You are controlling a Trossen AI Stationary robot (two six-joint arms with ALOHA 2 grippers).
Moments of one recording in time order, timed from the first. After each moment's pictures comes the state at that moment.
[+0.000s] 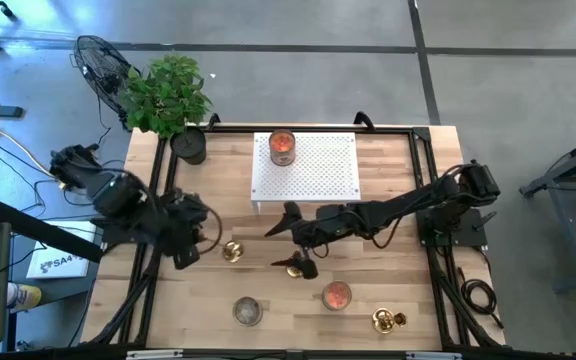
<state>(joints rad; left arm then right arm) -0.58 1.27 1.61 -1.50 -0.30 -0.95 0.22 1.69 1.15 0.34 -0.05 0.00</state>
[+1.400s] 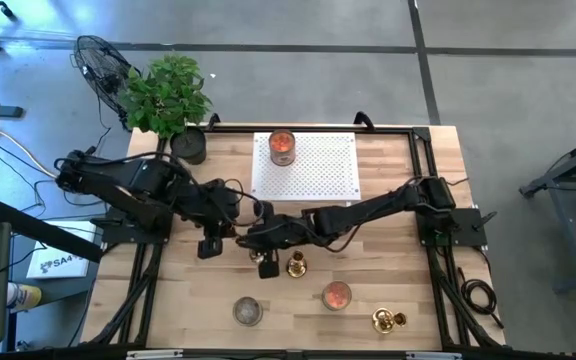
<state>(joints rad) -0.26 1.34 1.63 -1.24 -0.04 -0.41 0.23 2.03 1.66 -0.07 0.14 -0.08</state>
